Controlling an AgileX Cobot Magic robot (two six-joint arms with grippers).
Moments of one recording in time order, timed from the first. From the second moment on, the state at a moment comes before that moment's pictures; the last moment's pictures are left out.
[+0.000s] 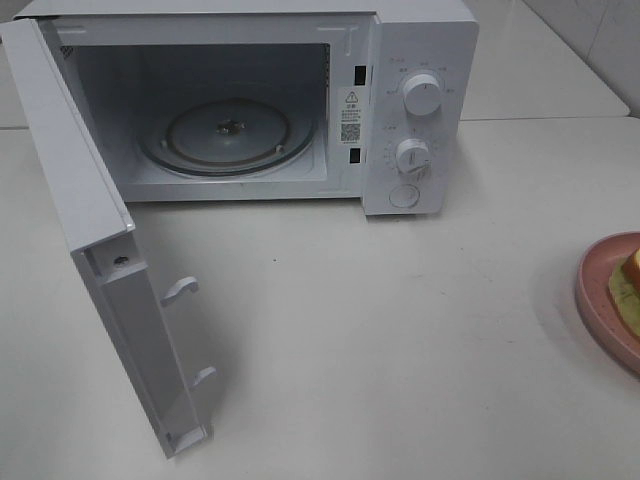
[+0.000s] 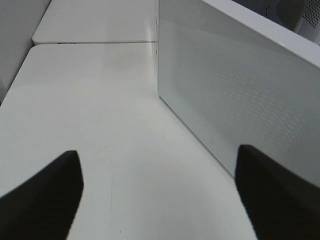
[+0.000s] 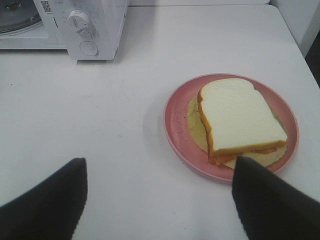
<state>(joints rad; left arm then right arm) 0.04 0.14 -0.52 -0.14 0.87 0.11 0.07 0.00 -0.50 -0.02 1.05 0.04</state>
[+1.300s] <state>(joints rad) 0.04 0.97 -0.18 0.08 -0.56 0.05 0.07 0.00 -0.50 -0.02 1.05 0.04</state>
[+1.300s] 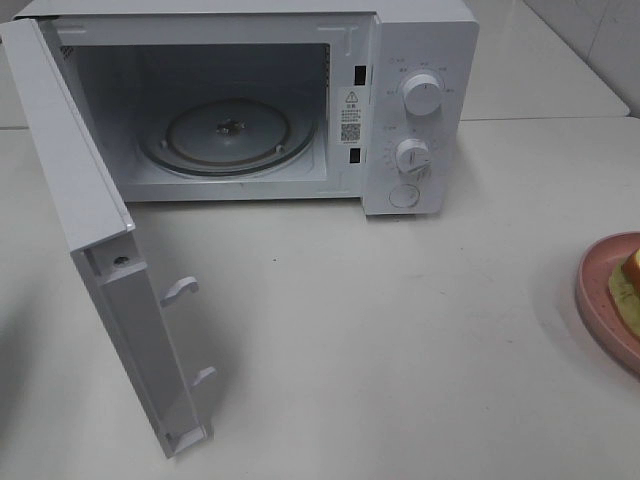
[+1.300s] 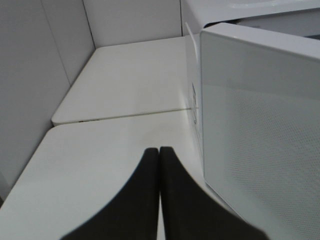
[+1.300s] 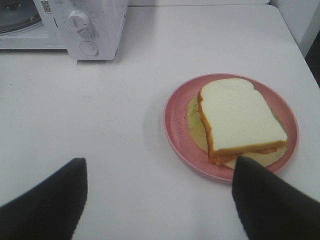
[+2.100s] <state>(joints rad) -0.09 1.45 -0.33 0.47 -0.85 -0.17 0.07 0.00 -0.50 -0.02 1.05 0.04</state>
